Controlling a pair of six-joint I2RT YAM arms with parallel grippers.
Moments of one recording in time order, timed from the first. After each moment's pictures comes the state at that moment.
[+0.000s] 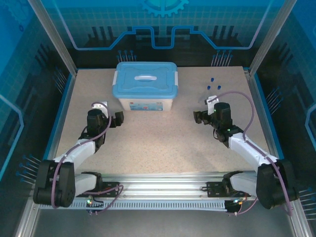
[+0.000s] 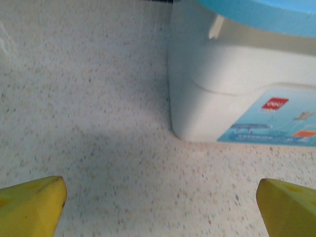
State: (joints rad) left arm -0.03 1.21 0.43 0.32 0.01 -0.16; right arm 0.23 1.19 0.57 0.09 0.08 -0.04
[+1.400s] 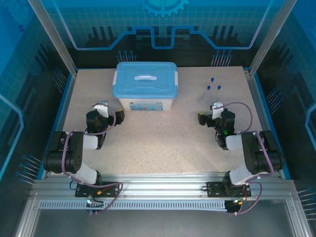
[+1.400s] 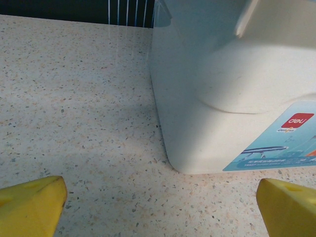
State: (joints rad) left arm 0.06 1.55 0.37 0.83 0.22 -0.11; right arm 0.06 1.54 0.38 0.77 -0.09 -0.09
